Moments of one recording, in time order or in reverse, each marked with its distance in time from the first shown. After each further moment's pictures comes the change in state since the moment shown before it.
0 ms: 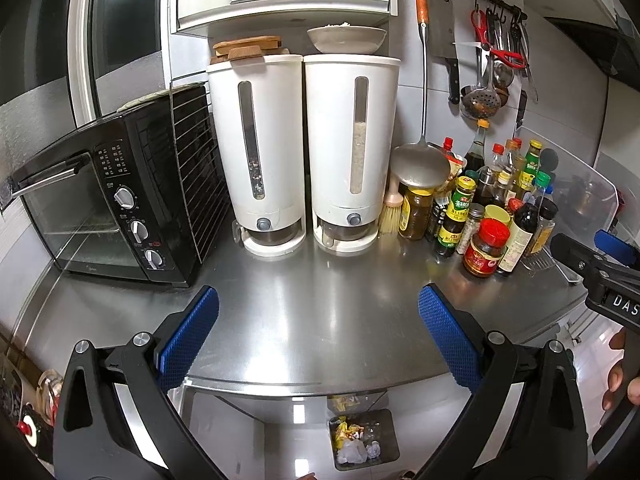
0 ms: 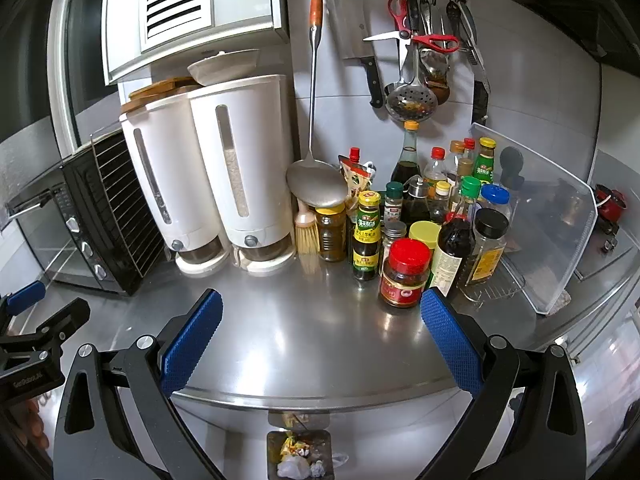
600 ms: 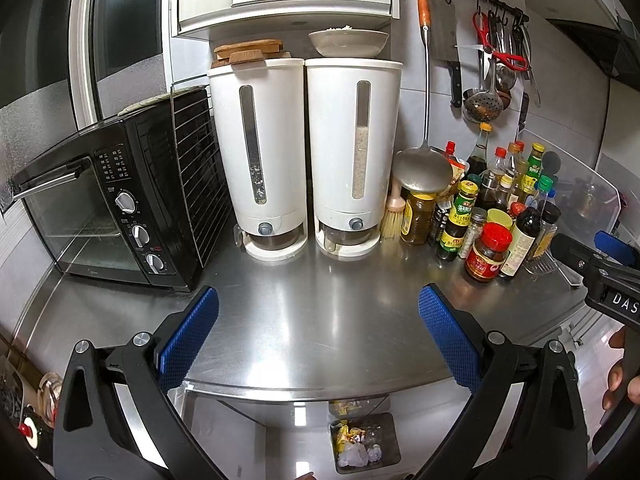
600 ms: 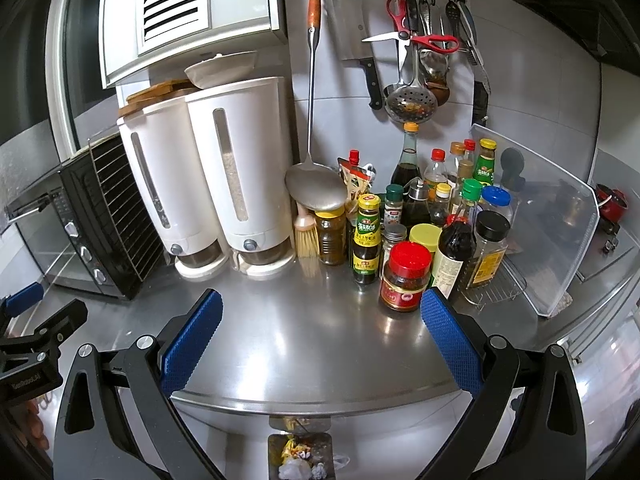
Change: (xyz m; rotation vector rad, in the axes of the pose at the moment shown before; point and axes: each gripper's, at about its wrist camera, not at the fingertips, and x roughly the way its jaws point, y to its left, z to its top) left arm 0.002 0.000 0.006 -0.002 -0.008 0.006; right arm 0.007 -0.002 0.005 0.003 -0.004 0.001
